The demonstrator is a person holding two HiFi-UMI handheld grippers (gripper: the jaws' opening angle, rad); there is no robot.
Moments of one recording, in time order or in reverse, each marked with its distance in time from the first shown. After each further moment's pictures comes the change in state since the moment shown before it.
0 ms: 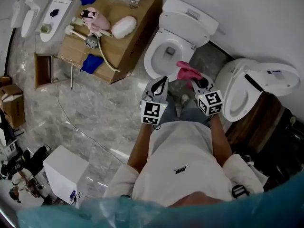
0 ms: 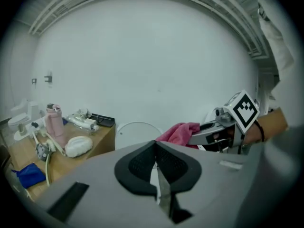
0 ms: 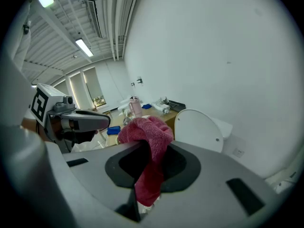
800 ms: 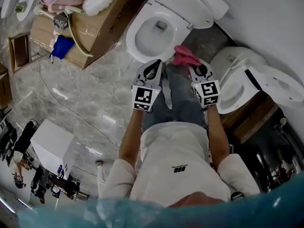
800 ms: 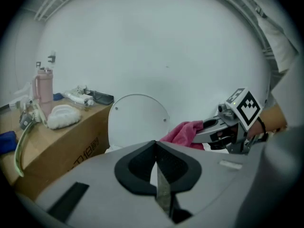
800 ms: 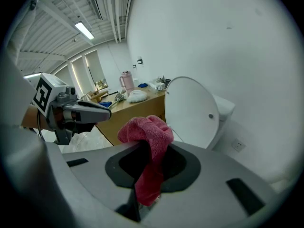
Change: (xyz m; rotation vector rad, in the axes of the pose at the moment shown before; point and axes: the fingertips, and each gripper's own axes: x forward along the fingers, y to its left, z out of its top) left arm 0.139 0.005 -0.105 -0.097 0.090 0.032; right arm 0.074 -0.117 -0.105 -0.084 0.179 0.032
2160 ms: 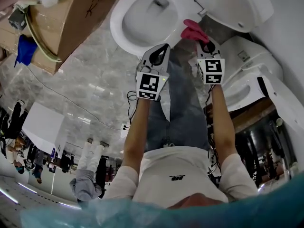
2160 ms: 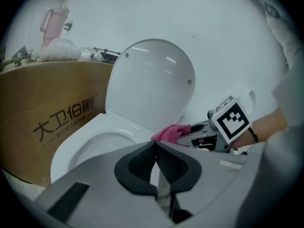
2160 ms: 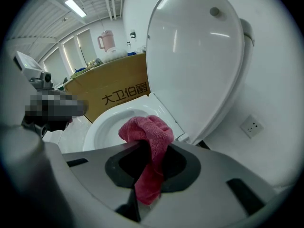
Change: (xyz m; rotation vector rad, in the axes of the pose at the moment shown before) left arm 0.155 0.032 -0.155 -0.223 0.100 0.039; right arm 0.178 -0.110 -0.148 -0.043 0.207 -0.058
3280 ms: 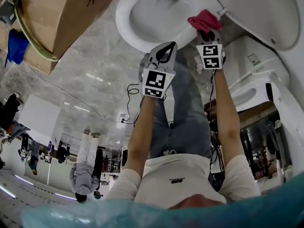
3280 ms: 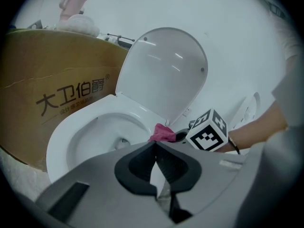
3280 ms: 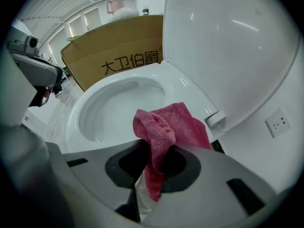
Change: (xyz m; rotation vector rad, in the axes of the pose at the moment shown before) left arm 0.012 0.039 -0.066 -0.102 0.049 0.008; right arm 0.110 0.029 -0.072 -0.141 0.192 0.041
